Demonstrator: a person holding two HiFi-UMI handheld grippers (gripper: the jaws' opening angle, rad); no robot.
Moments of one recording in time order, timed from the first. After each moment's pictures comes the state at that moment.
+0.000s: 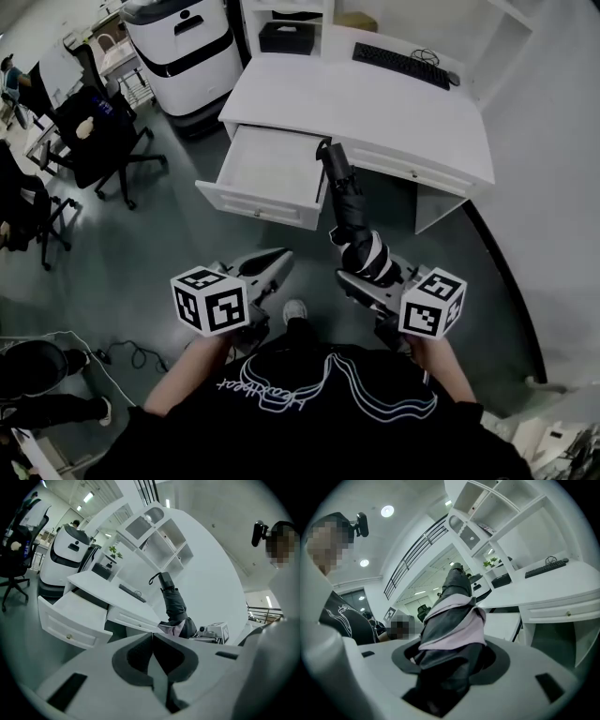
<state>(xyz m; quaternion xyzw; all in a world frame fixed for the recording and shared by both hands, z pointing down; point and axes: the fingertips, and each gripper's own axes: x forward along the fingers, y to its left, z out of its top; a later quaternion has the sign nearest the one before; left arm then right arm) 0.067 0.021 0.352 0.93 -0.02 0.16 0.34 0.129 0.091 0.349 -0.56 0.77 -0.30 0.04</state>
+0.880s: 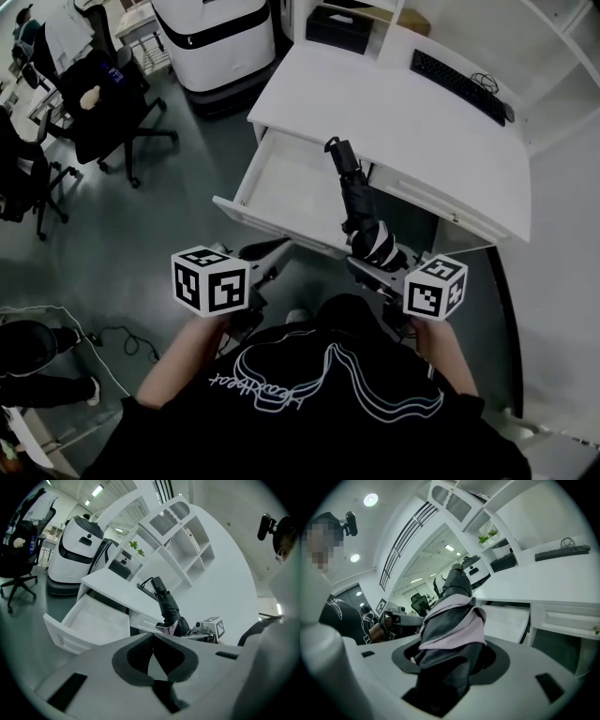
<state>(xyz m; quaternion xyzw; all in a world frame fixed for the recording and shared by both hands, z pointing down) 0.099 -0.153 0.409 0.90 -0.06 0.20 0.37 0.192 -0.087 0.426 -0.52 0.77 -0.38 -0.03</state>
